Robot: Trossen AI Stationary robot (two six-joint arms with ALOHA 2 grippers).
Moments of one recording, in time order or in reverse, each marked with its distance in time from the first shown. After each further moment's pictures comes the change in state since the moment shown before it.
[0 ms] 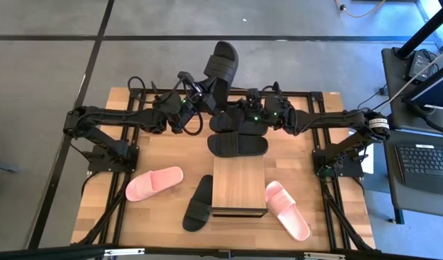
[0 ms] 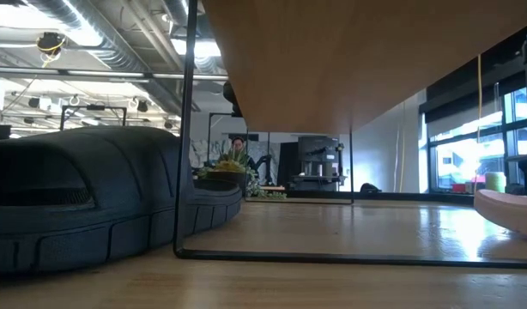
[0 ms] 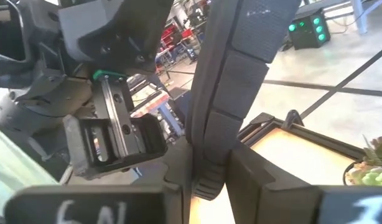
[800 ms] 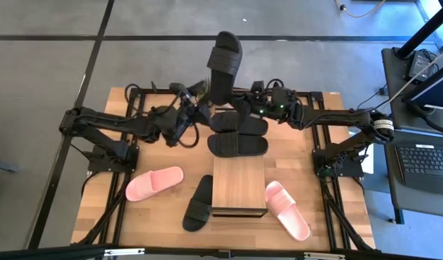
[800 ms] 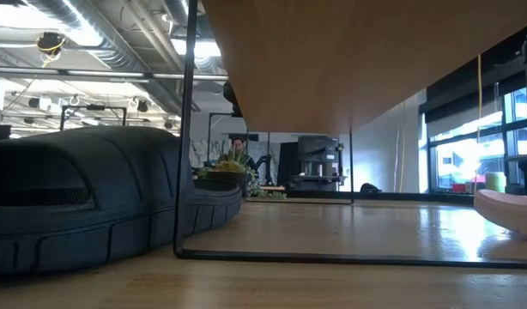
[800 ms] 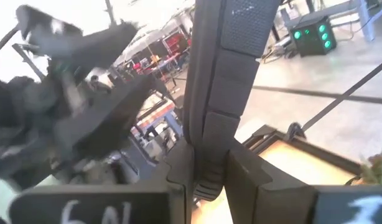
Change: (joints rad) left arm -0.153 -0.045 0.001 -0.123 -0.271 -0.010; right arm -0.078 -0.058 -0.001 -0.009 -0.055 0.000
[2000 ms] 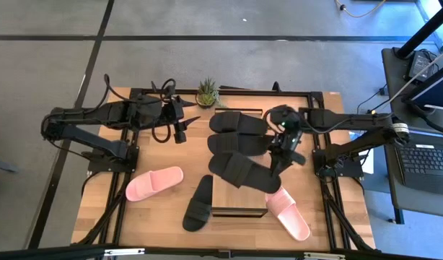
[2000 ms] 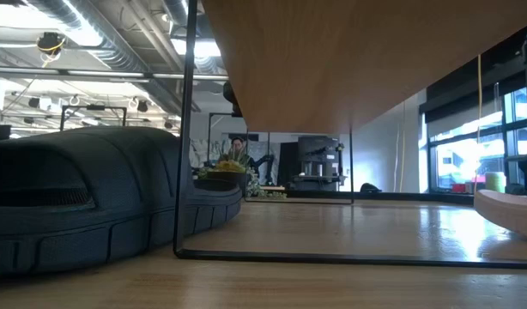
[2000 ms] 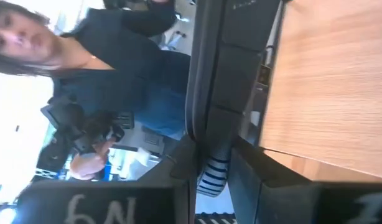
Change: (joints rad) left arm 0.101 -0.285 -0.002 -0.805 0.718 -0.849; right arm 0.133 -0.190 0.001 -0.973 -1.154 -0.080
